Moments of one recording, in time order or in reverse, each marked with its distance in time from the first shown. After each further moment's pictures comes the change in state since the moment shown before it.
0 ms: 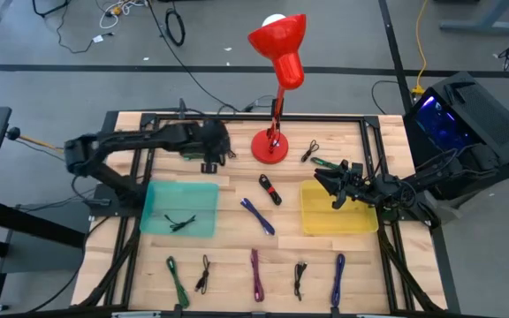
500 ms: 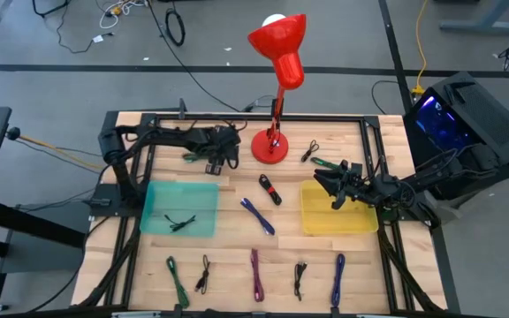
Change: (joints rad) left arm 0.050 0.289 0.000 0.144 -0.047 0.140; right arm 0.000 0.000 0.000 -0.017 -0.001 0.000
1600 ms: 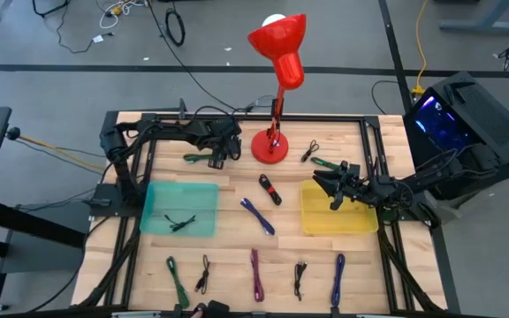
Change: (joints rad) left arm 0.063 0.032 0.065 -0.005 0.079 0.079; right arm 0.000 0.000 0.000 -0.058 0.011 0.000
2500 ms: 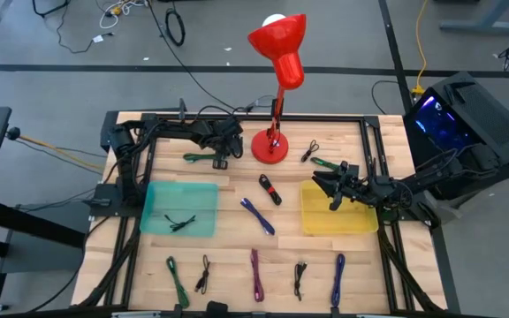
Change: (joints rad) left arm 0.011 0.079 0.013 0.006 0.089 -0.138; right arm 0.000 0.000 0.000 -0.030 0.005 0.000
